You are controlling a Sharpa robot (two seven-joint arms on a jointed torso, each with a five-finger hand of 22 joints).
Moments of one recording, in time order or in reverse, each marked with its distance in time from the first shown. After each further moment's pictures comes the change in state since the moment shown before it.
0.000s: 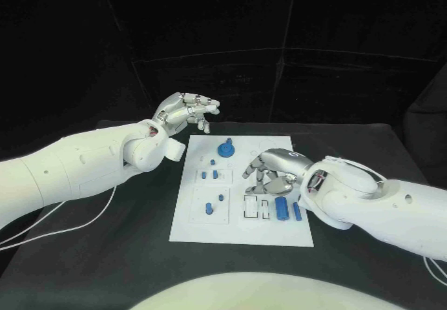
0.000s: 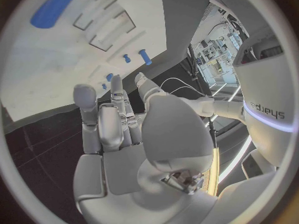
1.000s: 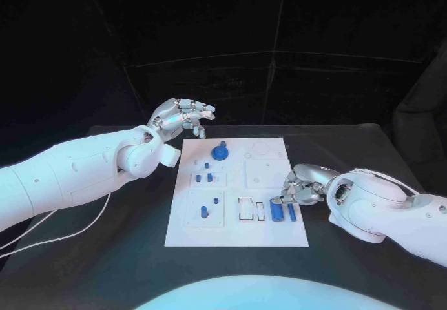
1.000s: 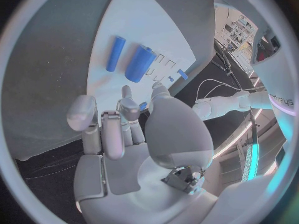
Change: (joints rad) left arm 0.000 -0.007 -0.010 0.016 0.000 0.003 -0.003; left_hand 0.005 0.005 0.004 -0.004 0.000 0.000 0.000 0.000 0.000 0.000 0.000 0.000 0.000 0.000 0.000 0.000 -0.002 0.000 0.000 0.000 0.000 -0.002; right arm -0.037 -0.163 -0.003 0.059 0.072 0.088 -0.308; right_hand -0.106 0.054 -0.325 0.220 0.141 0.042 -0.042 0.182 0.054 0.027 -0.035 0.743 0.811 0.000 -0.027 0.153 0.211 -0.031 0.077 -0.030 0.111 0.194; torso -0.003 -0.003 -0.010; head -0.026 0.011
